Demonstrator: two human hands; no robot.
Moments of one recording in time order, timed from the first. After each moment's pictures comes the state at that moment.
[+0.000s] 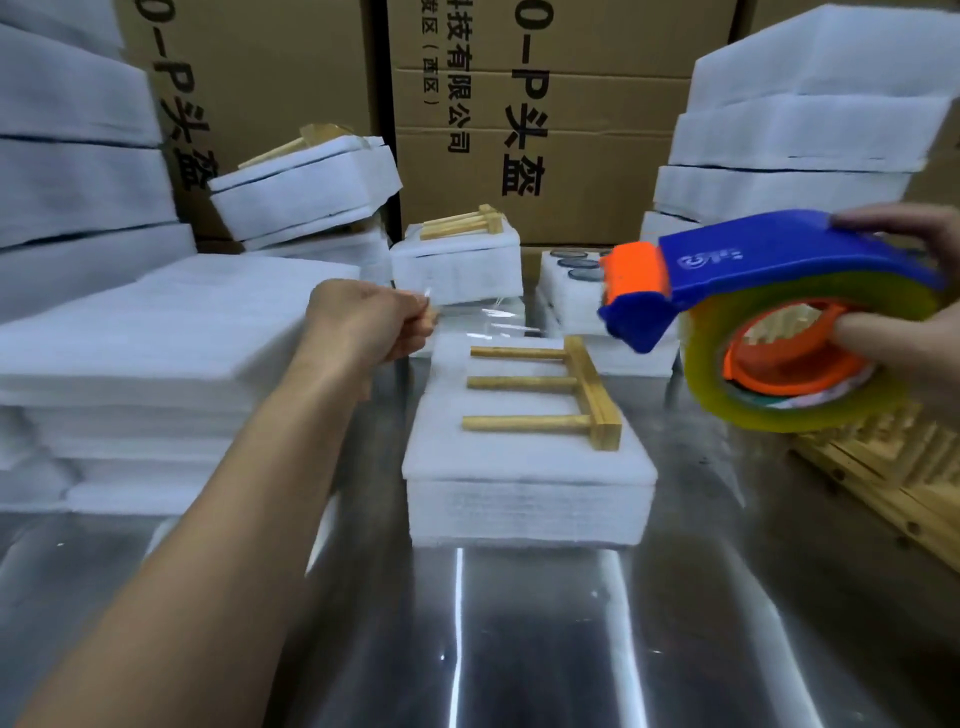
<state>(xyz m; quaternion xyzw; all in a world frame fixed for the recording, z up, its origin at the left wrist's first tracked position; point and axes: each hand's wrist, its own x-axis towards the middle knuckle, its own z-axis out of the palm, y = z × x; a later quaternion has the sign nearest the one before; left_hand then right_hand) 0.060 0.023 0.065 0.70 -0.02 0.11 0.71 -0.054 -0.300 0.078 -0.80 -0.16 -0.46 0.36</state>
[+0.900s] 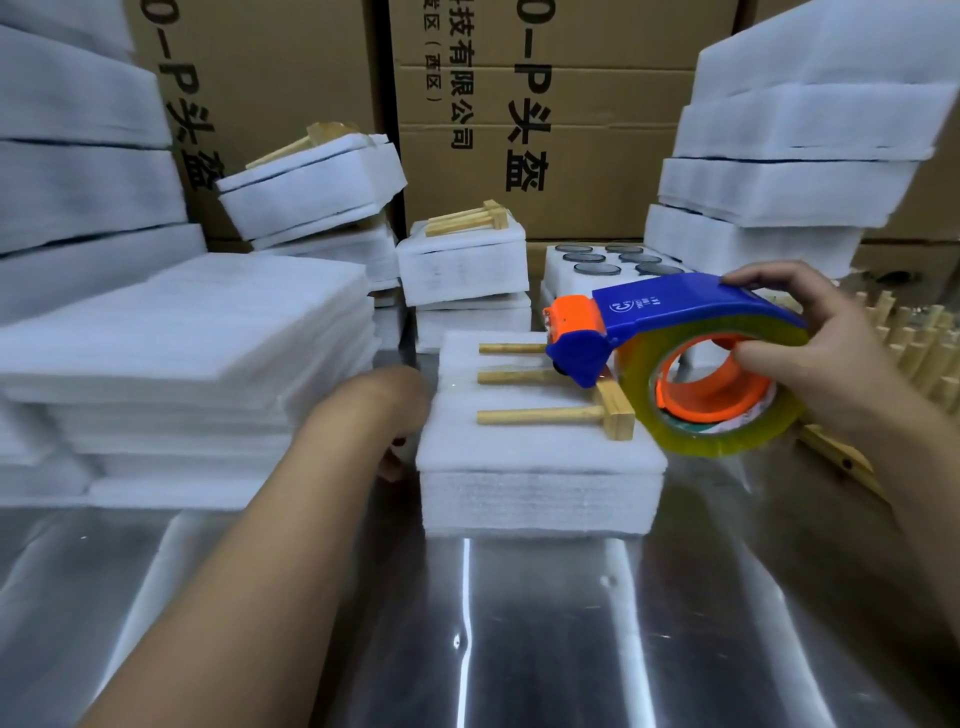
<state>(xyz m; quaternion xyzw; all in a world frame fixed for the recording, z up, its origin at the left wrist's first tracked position) 0.062 0.026 0.036 0.97 0.00 -0.13 0.23 -0.031 -0.262 0.047 -0.80 -0.11 -0.32 0.50</state>
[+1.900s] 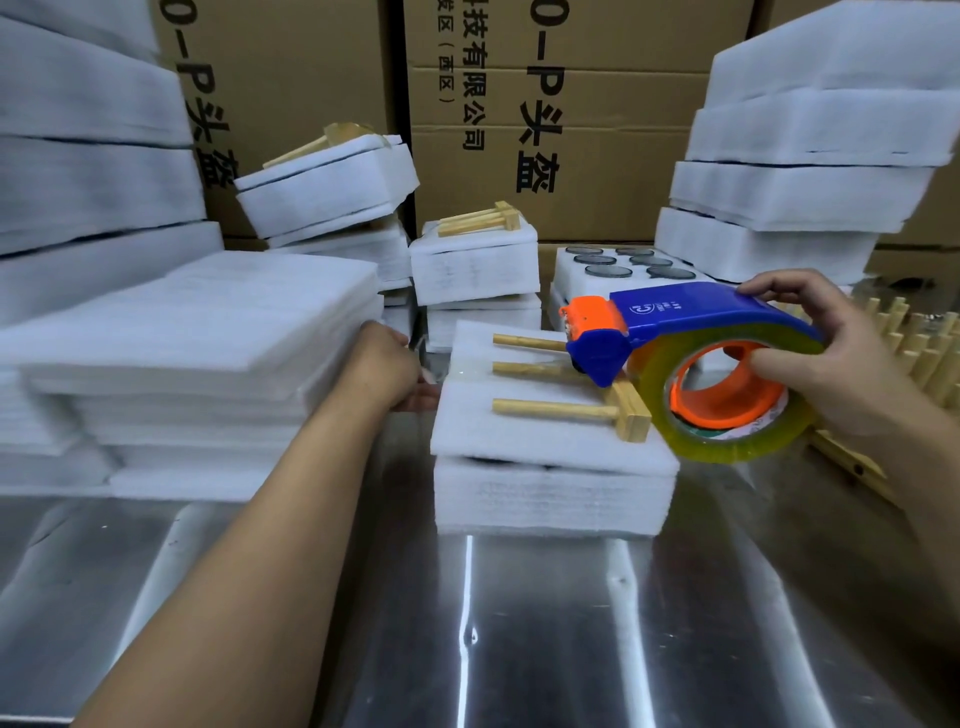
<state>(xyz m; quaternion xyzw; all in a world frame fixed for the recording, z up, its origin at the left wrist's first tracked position) 0.065 0.027 0.037 0.77 0.05 0.02 0.63 -0.026 -0.271 0.042 -0.80 -0.12 -0.29 0.52</state>
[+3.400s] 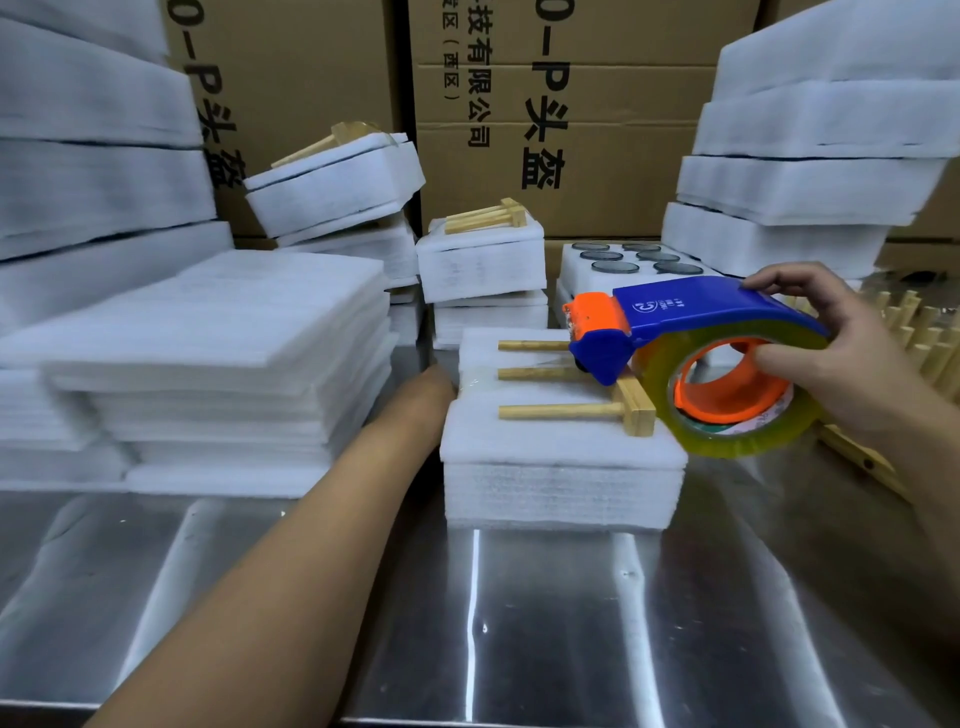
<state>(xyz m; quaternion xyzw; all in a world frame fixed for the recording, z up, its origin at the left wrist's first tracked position) 0.112 0.007 0.003 0.93 0.08 -0.08 0.36 -0.029 -0.265 0.044 -0.80 -0.11 -0.30 0.51</state>
